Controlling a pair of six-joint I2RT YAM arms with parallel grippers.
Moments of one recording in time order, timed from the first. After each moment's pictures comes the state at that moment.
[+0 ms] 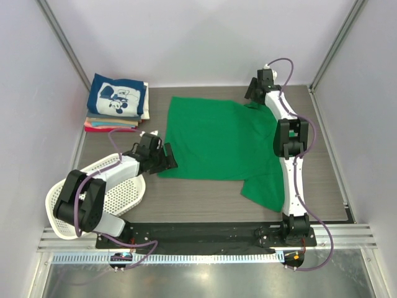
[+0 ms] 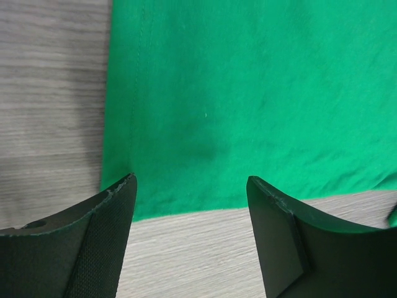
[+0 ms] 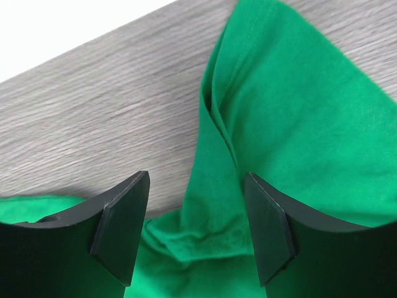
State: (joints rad) left arm -0.39 1.45 0.71 -0.20 0.08 -0.60; right arm 0.09 2.57 2.33 -0.49 0.12 0.42
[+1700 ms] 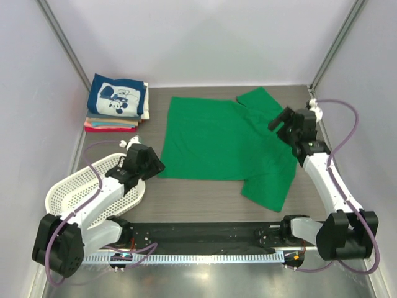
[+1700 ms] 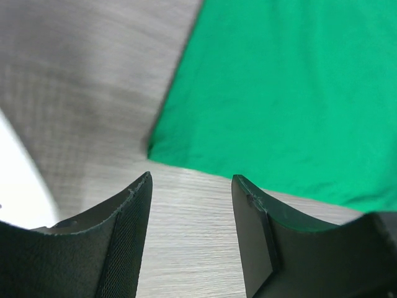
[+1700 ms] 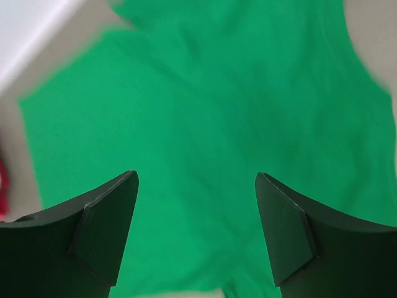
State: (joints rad) left arm -0.40 1.05 0.57 -0.29 -0.10 -0.80; right arm 0.03 1.18 0.95 -0.28 0.10 0.64
